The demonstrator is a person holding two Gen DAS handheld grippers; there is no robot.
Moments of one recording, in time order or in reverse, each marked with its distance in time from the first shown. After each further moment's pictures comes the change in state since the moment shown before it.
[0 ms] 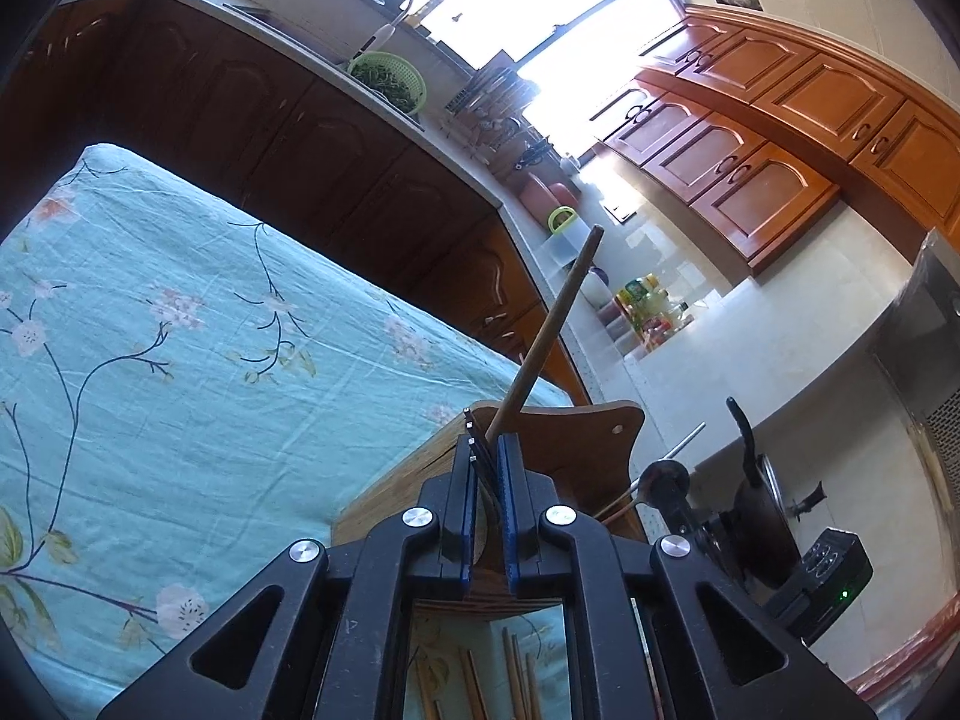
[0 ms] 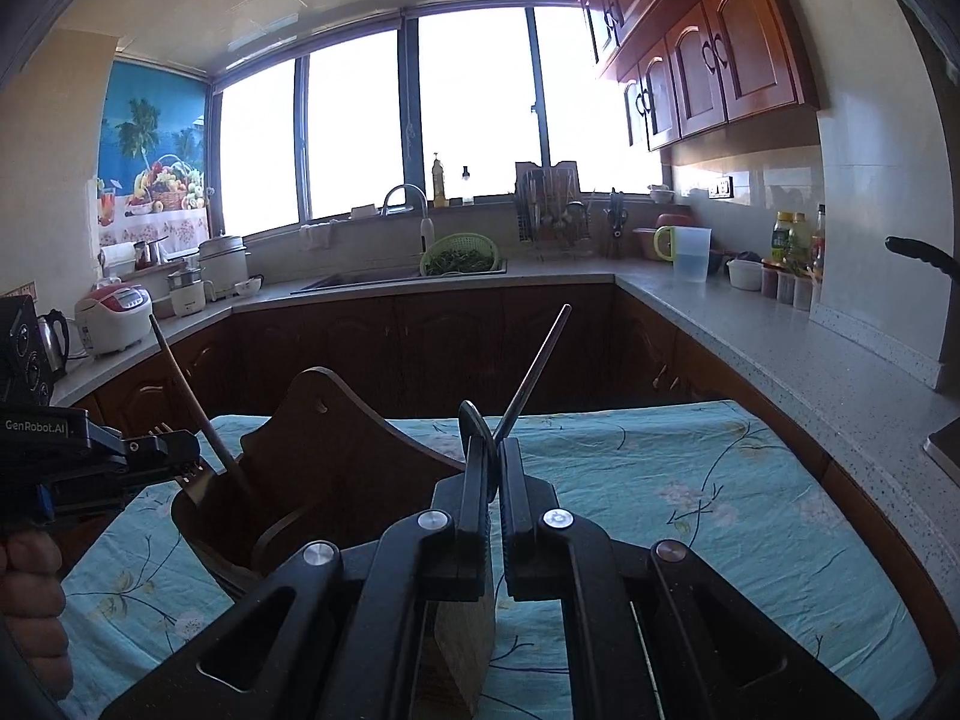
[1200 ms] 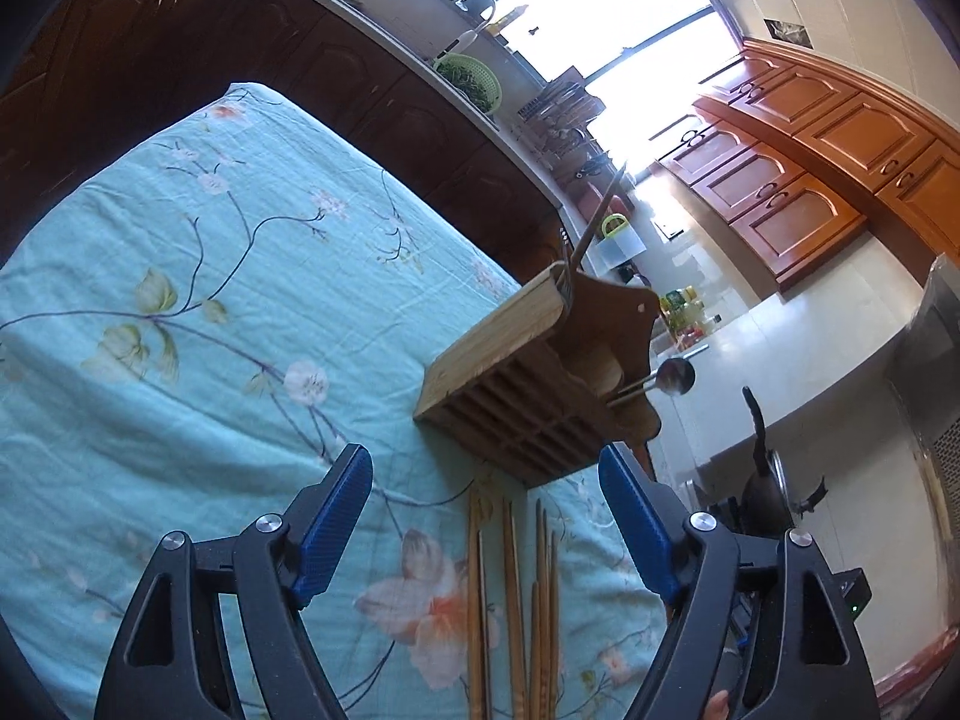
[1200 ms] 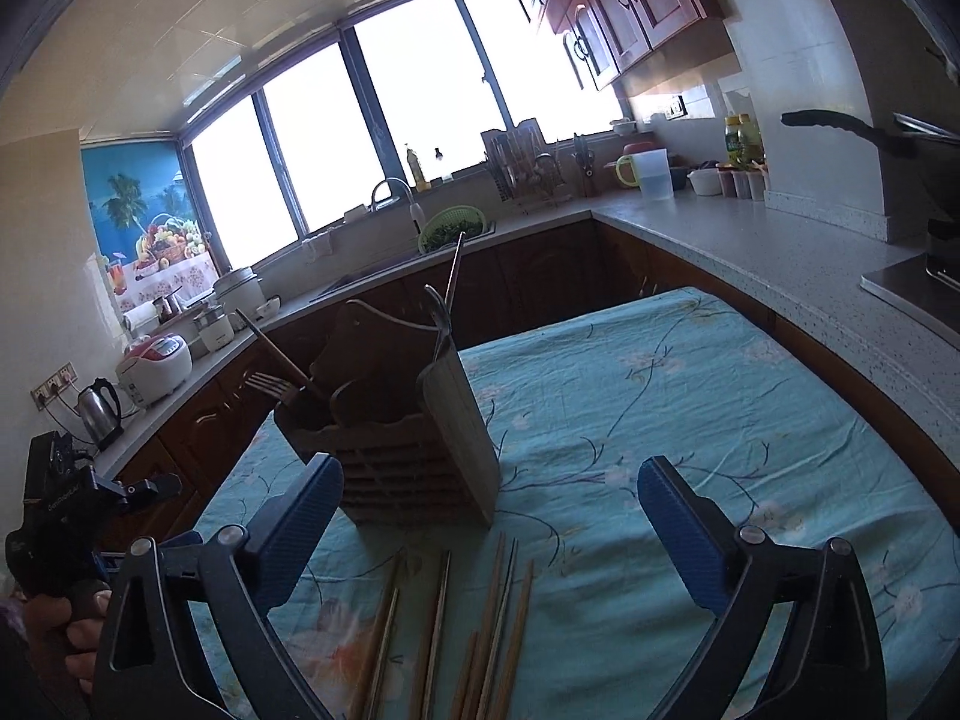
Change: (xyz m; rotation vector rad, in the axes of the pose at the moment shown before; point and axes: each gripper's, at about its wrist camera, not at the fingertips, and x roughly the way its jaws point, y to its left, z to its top) left arm -0.140 0.025 -0.107 -0.107 -0.006 0.092; right arm -0.119 -0.050 -0.050 0.248 0.098 0.077
